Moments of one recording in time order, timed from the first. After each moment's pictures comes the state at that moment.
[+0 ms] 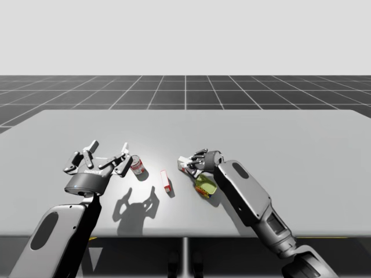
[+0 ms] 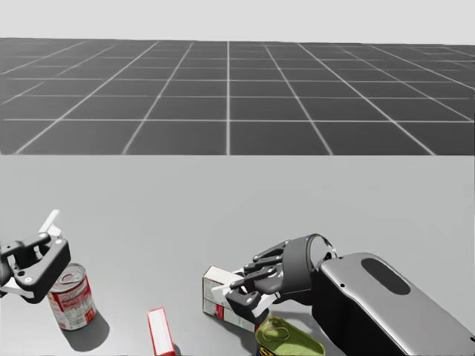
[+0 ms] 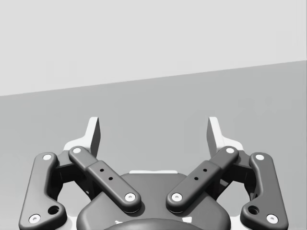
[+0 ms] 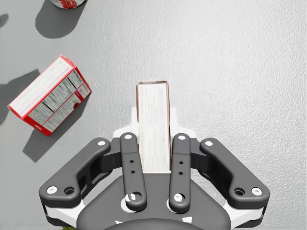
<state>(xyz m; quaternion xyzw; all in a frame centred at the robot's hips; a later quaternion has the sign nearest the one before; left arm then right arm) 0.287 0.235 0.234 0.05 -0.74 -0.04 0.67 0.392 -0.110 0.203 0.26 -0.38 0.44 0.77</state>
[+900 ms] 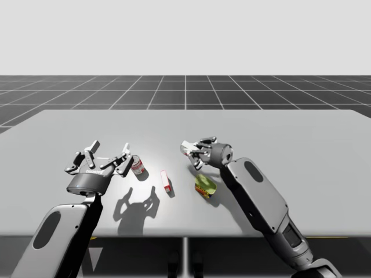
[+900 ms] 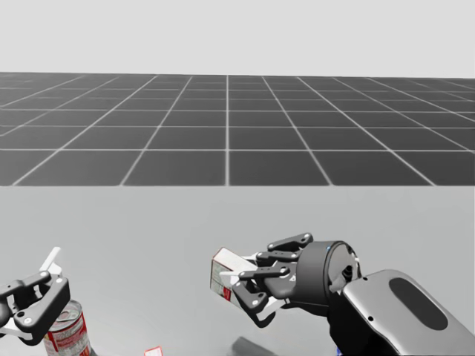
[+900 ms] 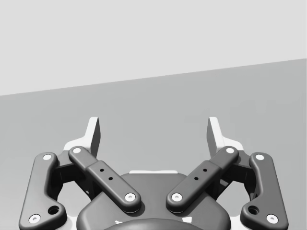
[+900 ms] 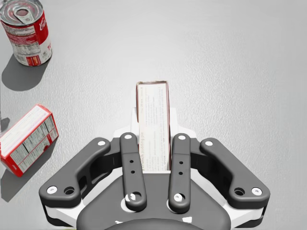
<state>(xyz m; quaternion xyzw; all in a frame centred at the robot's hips) 0.288 0.234 0.232 0.05 -0.73 -0.05 0.68 0.376 -0.118 0.250 0.19 -0.50 0.41 0.74</state>
